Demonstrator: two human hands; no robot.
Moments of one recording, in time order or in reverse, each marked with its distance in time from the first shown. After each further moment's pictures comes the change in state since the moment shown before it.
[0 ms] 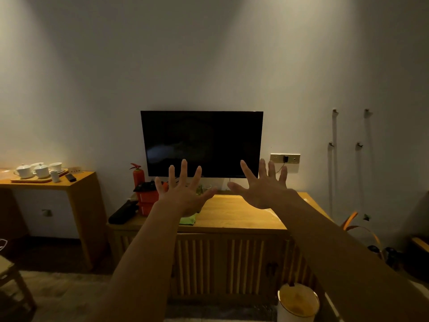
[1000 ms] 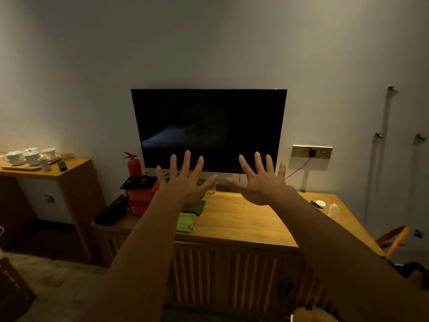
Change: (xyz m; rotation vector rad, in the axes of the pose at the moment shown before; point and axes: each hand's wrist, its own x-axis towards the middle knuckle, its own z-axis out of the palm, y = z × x) left_hand 0.257 -0.006 0.097 -0.017 0.024 -0.085; right_hand 0.253 0.062 0.122 0.048 -0.035 -0.126
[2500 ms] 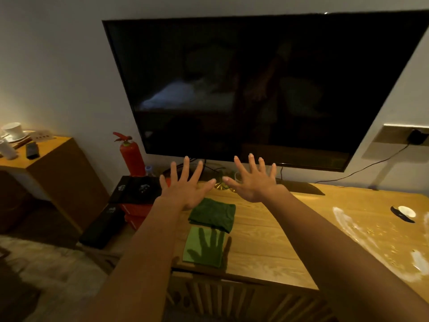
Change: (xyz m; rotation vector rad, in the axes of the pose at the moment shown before) left_hand 0.341 -0.225 0.180 -0.094 -0.298 -0.143; right_hand 0.403 -0.096 0.243 0.120 -0.334 -0.024
